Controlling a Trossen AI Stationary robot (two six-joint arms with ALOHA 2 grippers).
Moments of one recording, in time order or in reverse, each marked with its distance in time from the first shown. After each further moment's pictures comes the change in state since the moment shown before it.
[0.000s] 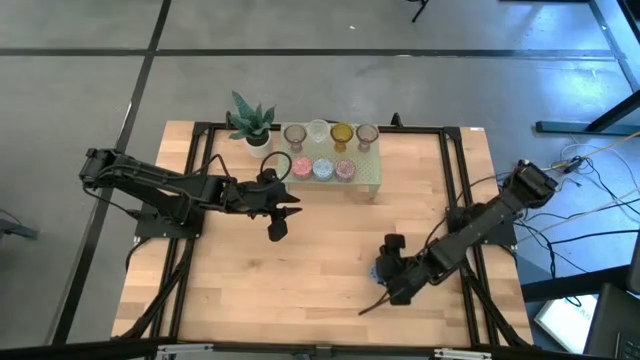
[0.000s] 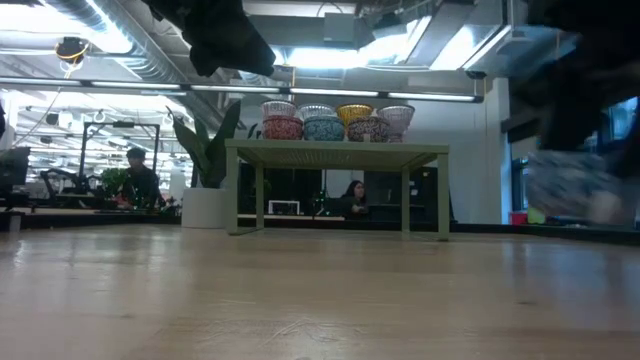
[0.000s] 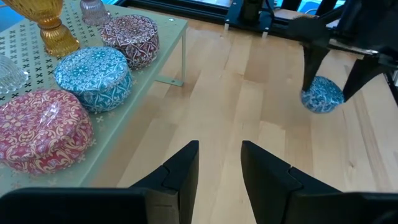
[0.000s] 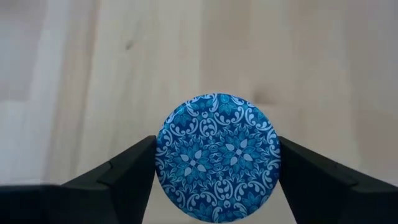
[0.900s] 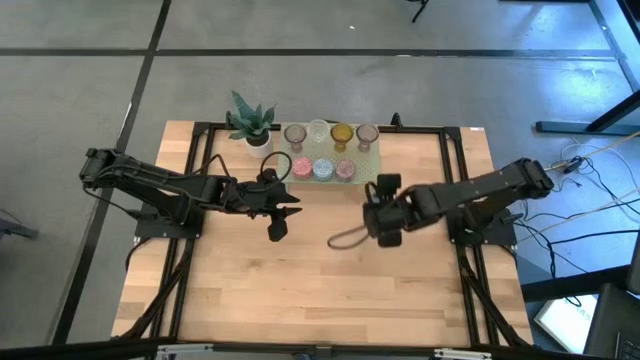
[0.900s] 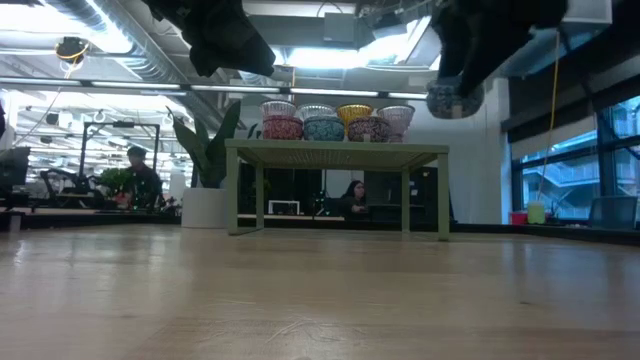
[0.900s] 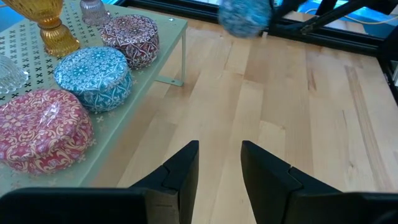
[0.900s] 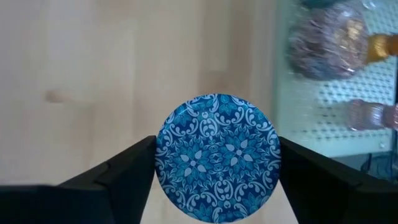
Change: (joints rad) left arm 0.000 0.000 0.000 0.000 0.000 0.000; right arm -0.395 -0.010 0.485 -0.682 0.125 -0.423
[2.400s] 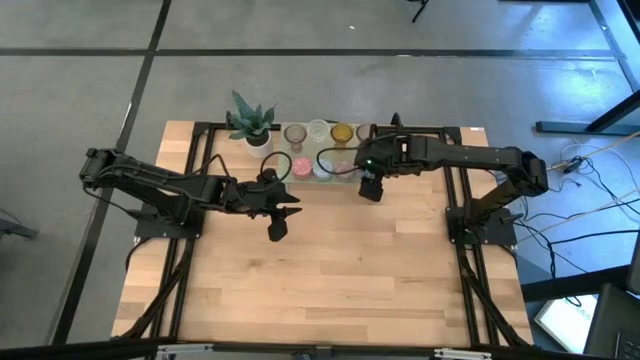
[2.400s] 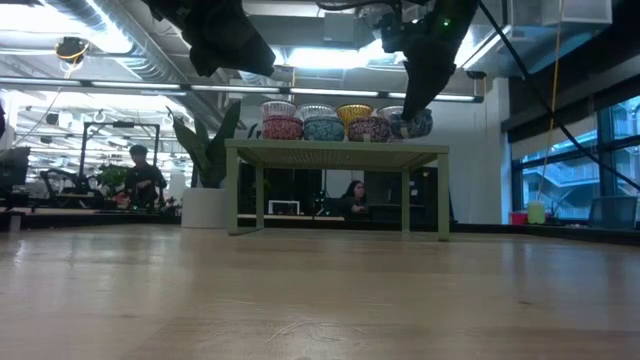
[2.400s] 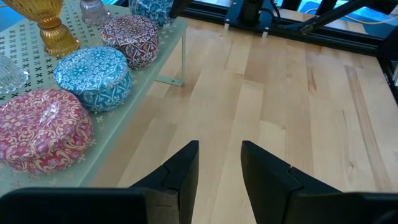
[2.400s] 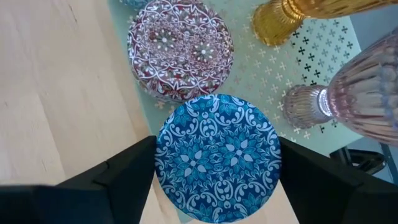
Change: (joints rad) left arm 0.000 0.000 0.000 0.000 0.000 0.000; right arm -0.452 -0.004 -0.011 0.210 -0.196 -0.071
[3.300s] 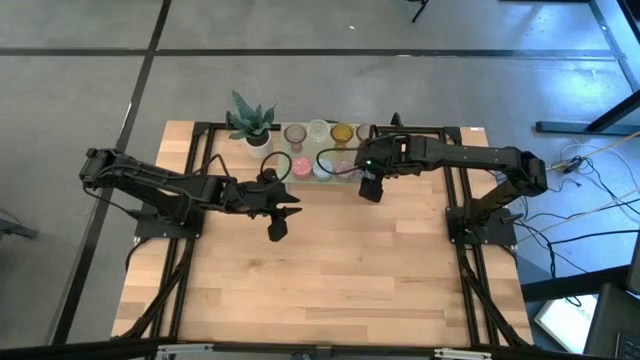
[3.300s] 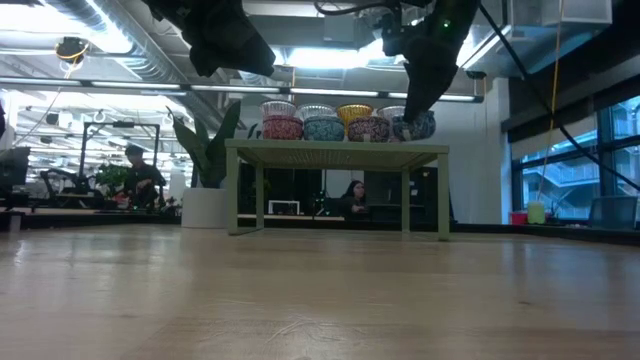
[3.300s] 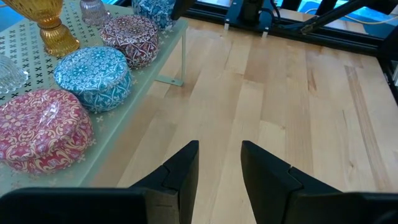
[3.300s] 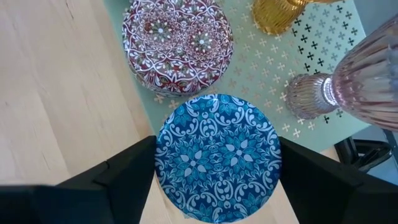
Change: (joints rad) left arm 0.000 0.000 0.000 0.000 0.000 0.000; right arm 0.000 0.006 0.000 -0.019 -0.004 0.041
